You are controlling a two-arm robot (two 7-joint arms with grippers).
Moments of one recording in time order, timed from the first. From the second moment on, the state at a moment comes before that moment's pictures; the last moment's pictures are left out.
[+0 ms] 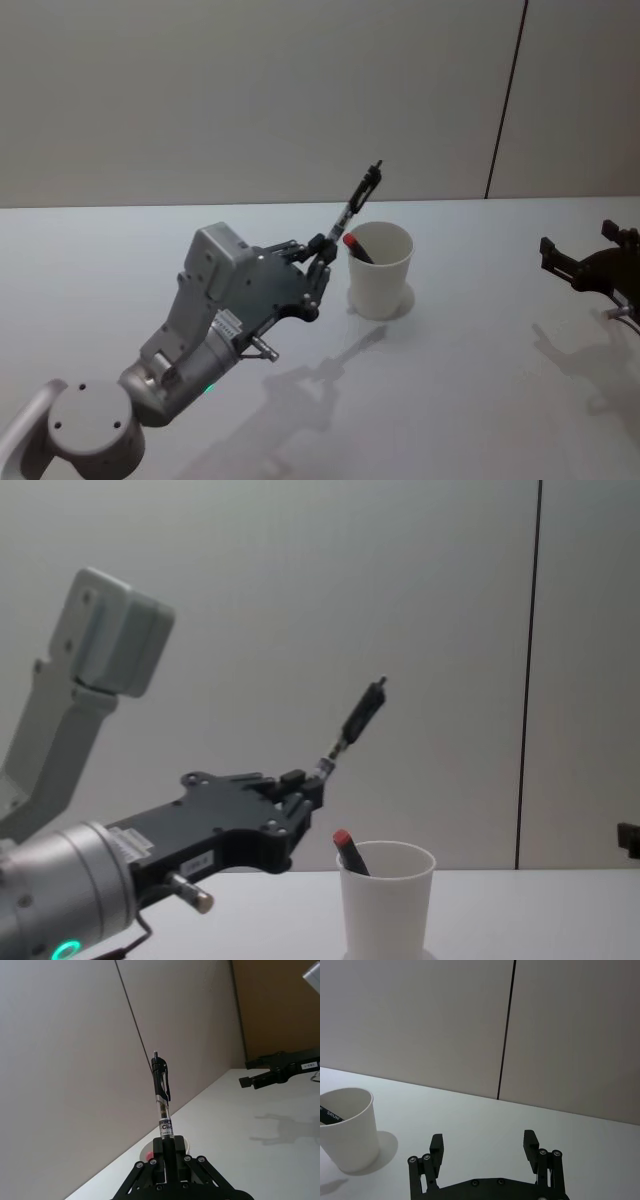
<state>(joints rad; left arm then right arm) -0.16 0.35 0.36 -1.51 -0.19 -0.18 -0.37 0.14 0.21 0.01 -1.45 0.09 0.13 0.33</state>
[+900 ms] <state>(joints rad) -0.27 0.26 0.41 -1.39 -0.11 -0.20 -0.53 0.14 0.21 0.01 -1.45 0.09 0.13 0.33</state>
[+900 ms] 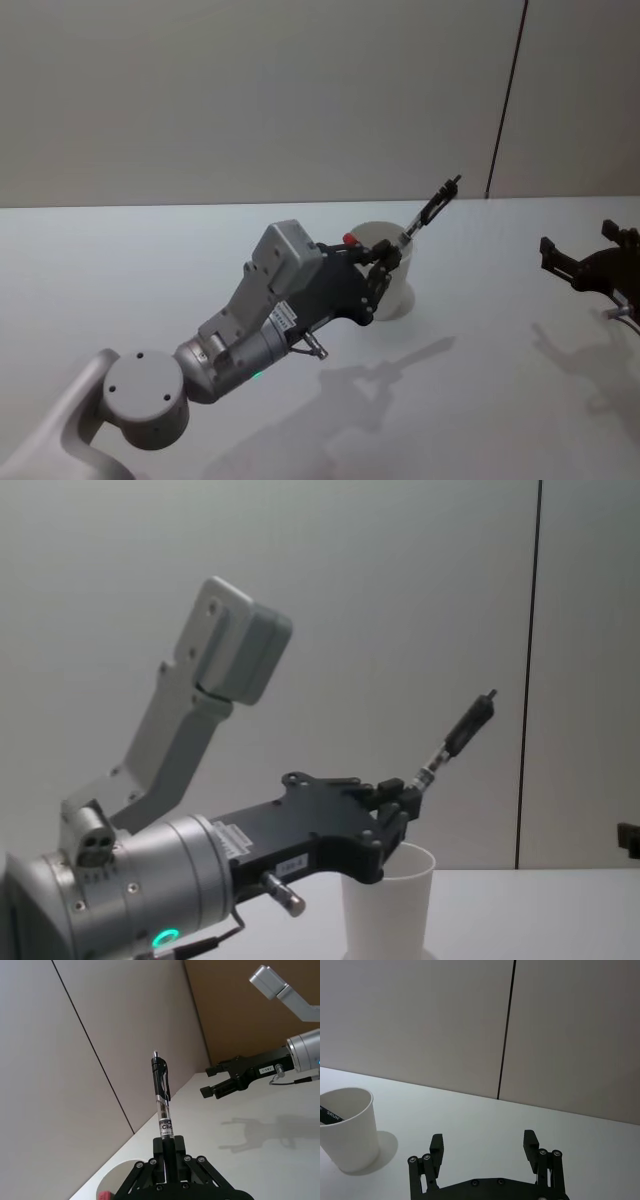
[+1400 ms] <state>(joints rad) -0.30 0.23 0.42 -1.35 -0.11 -0.22 -0.56 0.14 0.21 0.01 -1.45 0.09 0.13 0.33</state>
